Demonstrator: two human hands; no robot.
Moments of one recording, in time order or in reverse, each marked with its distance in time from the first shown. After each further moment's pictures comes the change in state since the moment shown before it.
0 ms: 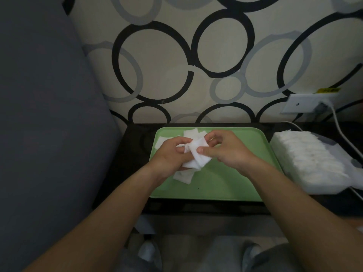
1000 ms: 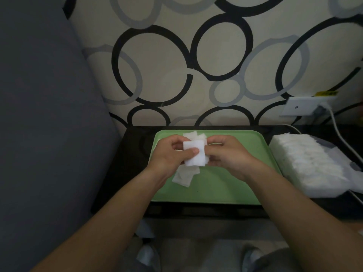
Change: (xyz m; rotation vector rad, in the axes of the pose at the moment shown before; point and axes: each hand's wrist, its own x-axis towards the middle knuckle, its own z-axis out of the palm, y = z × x) left_hand -0.002 0.011 0.008 0.032 0.224 0.082; right_hand -0.004 -0.002 0.004 0.325 -0.030 0.114
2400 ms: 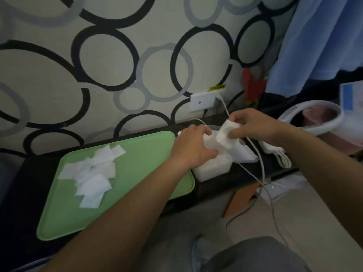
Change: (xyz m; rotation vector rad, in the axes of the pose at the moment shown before) left_hand 0.003 0.044 0.263 0.822 -0.384 0.550; right_hand -0.124 -0.041 -0.272 -0.624 0.243 -0.035
